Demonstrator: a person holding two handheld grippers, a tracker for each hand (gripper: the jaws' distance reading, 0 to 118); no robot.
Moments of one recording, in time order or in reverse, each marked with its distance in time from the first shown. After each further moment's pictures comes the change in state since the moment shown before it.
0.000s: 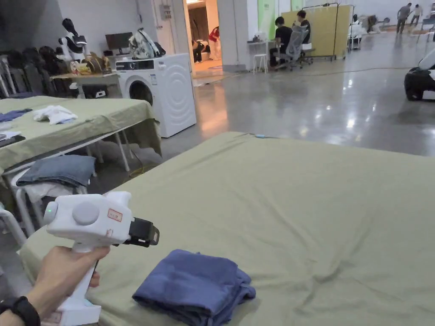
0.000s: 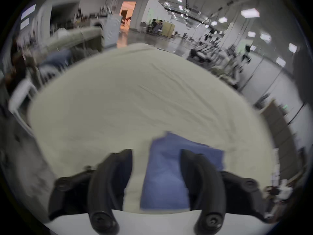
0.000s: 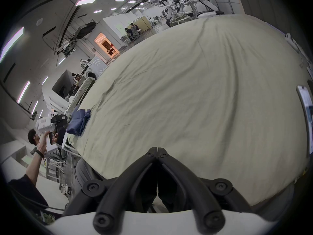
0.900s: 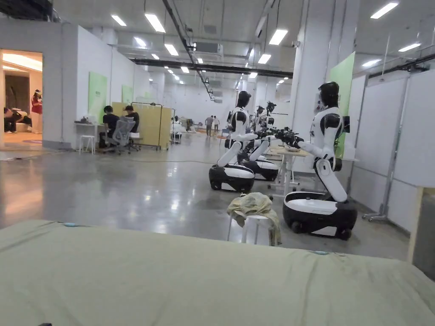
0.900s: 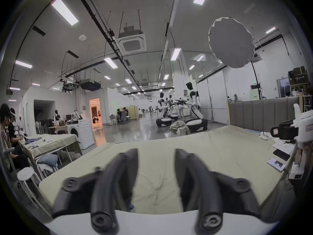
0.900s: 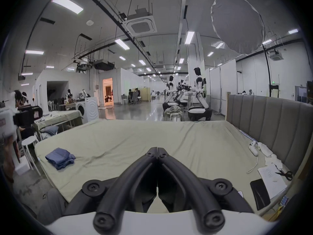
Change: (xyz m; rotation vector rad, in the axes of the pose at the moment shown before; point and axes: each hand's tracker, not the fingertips) left arm 0.309 -0.167 0.228 0.828 -0.207 -0.312; right arm -0.079 0.013 0.144 0.760 -0.289 0.333
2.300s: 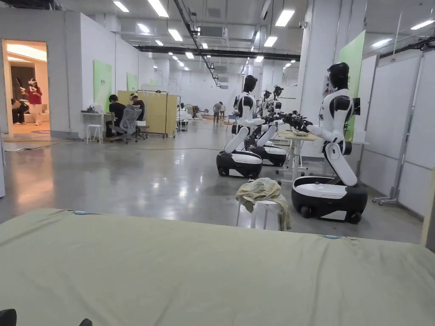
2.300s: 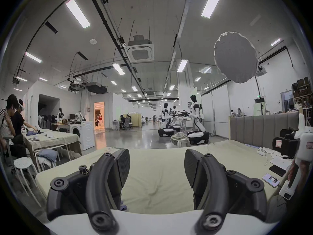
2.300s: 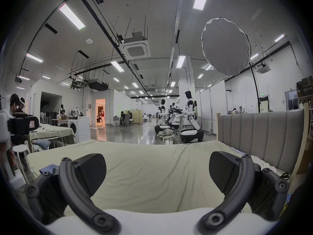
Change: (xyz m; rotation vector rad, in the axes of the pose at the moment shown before) left arm -0.001 0.009 0.024 0.082 -0.014 0.122; right arm -0.019 0.006 0.015 0.214 -0.065 0.017
